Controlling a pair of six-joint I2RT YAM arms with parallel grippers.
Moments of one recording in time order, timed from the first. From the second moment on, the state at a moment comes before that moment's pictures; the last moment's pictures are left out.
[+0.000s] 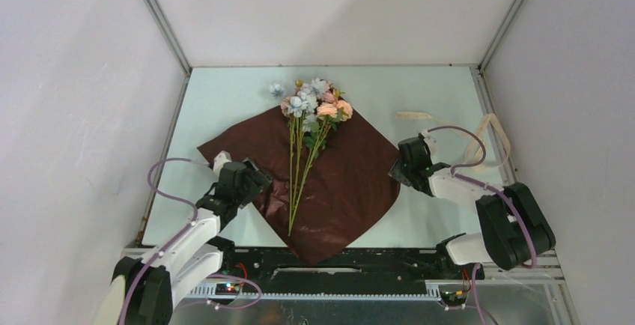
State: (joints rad) left arm -0.29 0.87 0.27 -0.19 -0.16 -0.95; right arm 0.41 1.35 0.53 -0.12 0.21 0.92
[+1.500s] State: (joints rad) left arm -0.30 0.50 0.11 -0.23 0.01 -0.93; right arm 1.12 0.88 0.57 -0.26 0.12 0.29
